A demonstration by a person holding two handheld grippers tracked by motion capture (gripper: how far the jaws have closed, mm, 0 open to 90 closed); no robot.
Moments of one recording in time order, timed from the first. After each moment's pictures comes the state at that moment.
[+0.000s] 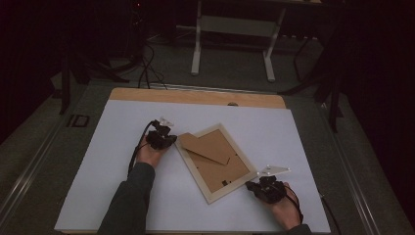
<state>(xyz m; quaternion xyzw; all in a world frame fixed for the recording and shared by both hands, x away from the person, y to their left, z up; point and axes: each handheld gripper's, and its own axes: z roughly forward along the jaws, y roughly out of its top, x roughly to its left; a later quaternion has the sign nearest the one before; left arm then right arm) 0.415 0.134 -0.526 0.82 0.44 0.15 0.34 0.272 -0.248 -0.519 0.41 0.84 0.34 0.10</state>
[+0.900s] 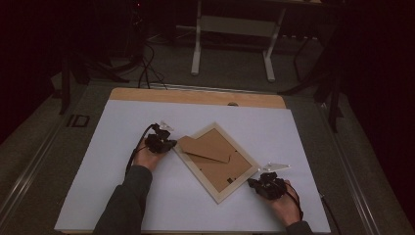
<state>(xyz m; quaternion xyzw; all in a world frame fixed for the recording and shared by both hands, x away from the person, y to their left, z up) 0.404 0.136 -0.528 0.84 0.42 0.13 0.33 0.284 -0.253 -0.523 0.43 0.84 0.32 0.11</state>
